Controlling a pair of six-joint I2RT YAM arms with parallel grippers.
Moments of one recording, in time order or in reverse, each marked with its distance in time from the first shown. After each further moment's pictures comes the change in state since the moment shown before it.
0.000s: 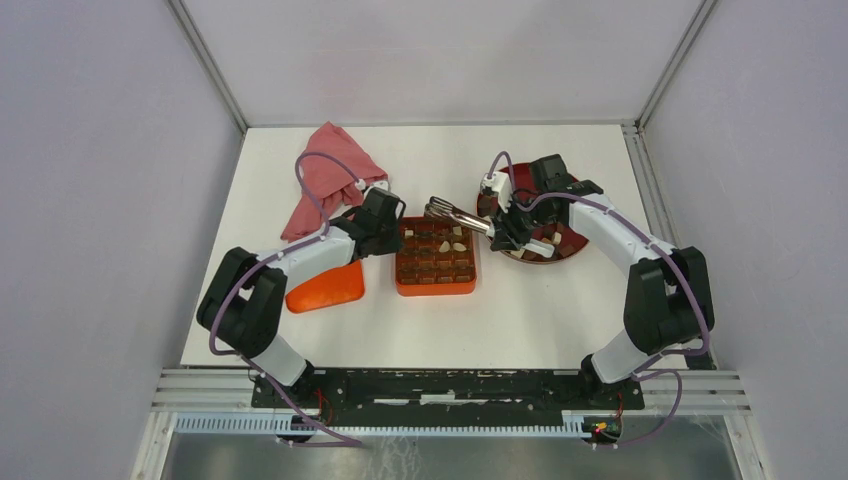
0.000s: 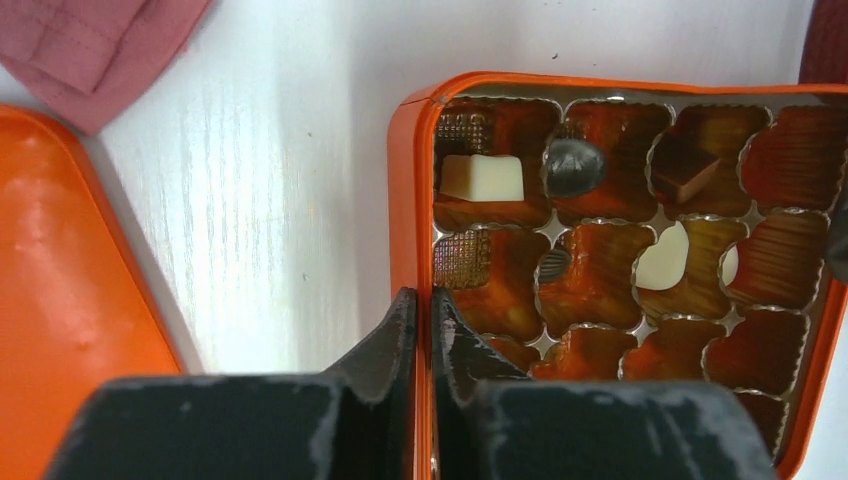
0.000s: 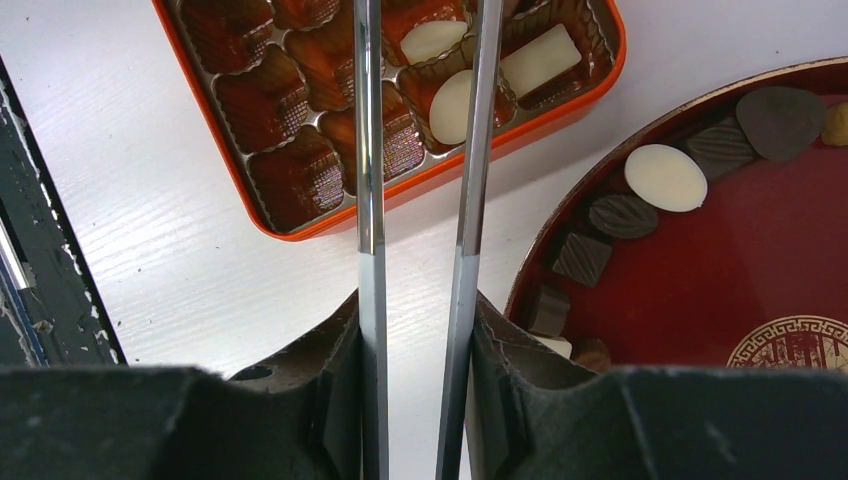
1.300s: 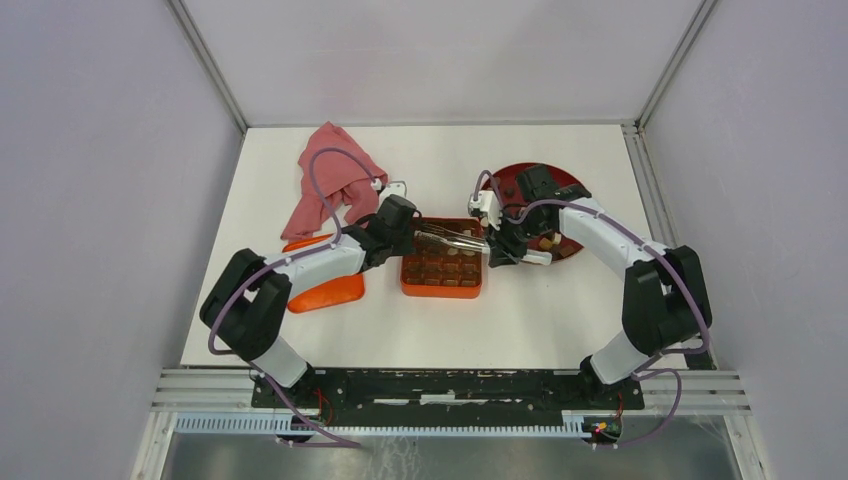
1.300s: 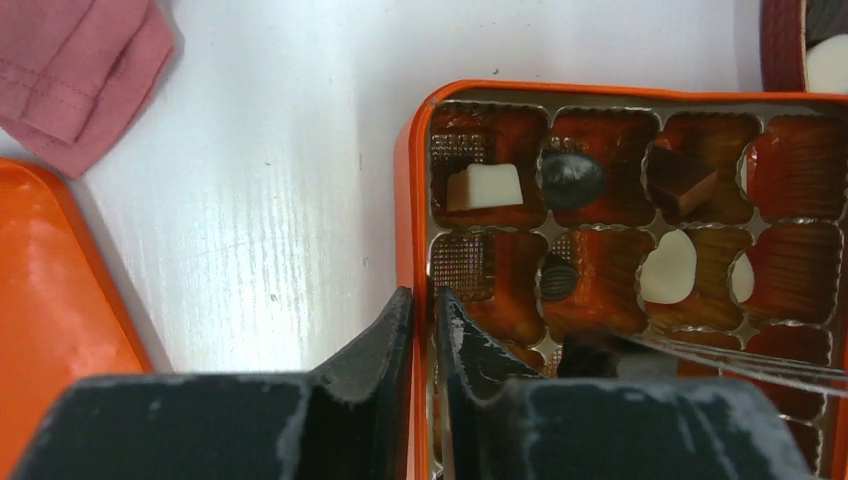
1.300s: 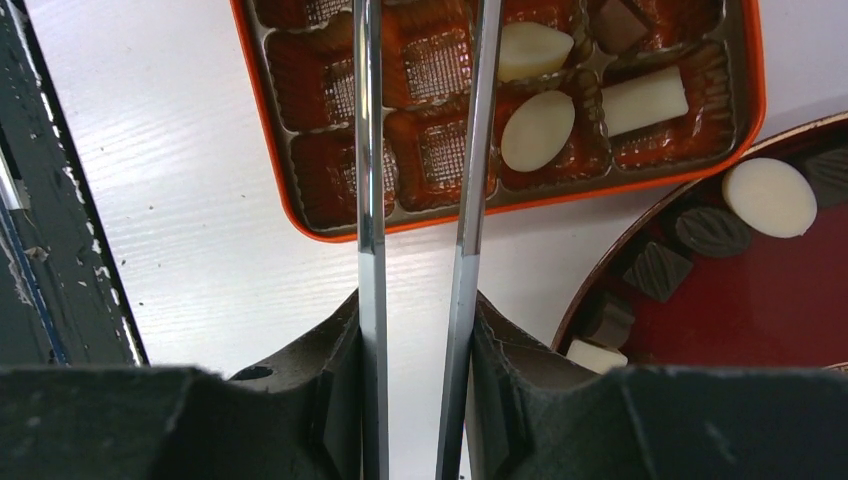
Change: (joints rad) left arm -0.118 0.005 -0.003 0.083 -0.144 0.070; right arm 0.076 -0.006 -0.010 -0.104 0.016 -0.135
